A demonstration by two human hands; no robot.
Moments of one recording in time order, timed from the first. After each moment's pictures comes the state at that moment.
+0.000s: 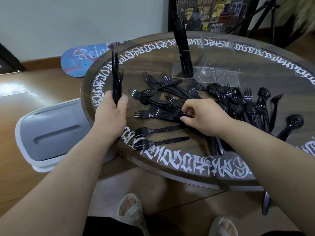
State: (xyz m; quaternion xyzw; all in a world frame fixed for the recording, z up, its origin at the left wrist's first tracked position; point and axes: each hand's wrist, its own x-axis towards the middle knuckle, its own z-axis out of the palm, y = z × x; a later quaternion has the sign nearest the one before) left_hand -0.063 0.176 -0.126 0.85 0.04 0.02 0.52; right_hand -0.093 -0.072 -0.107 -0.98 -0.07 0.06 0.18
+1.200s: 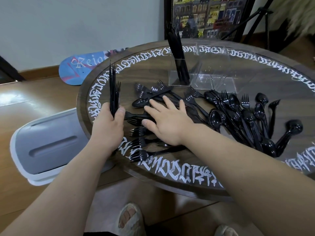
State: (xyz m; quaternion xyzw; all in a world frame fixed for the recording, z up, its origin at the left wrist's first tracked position) left_hand -0.060 0.175 -0.132 0.85 0.04 0.01 0.52; right_hand -0.070 -0.009 -0.112 -0.97 -0.14 0.16 0.10
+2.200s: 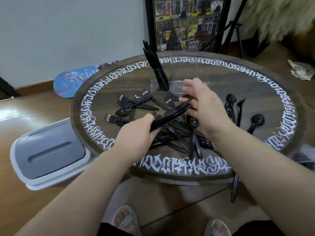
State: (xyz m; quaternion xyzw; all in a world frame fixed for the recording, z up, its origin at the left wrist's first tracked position) left_hand -0.119 0.090 -0.075 0.95 -0.23 -0.02 0.20; right_hand -0.137 -0.086 -0.039 -0.73 0.13 -0.06 0.66
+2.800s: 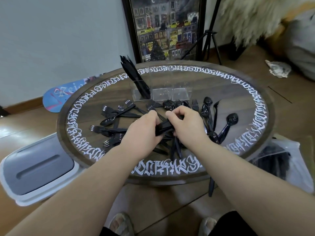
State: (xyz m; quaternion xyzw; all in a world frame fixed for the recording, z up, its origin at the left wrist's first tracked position) left_hand -0.131 0.029 -0.052 0.93 -0.27 -0.02 0.23; right_hand -0.164 -0.106 -0.060 -0.83 0.17 -0.12 0.52
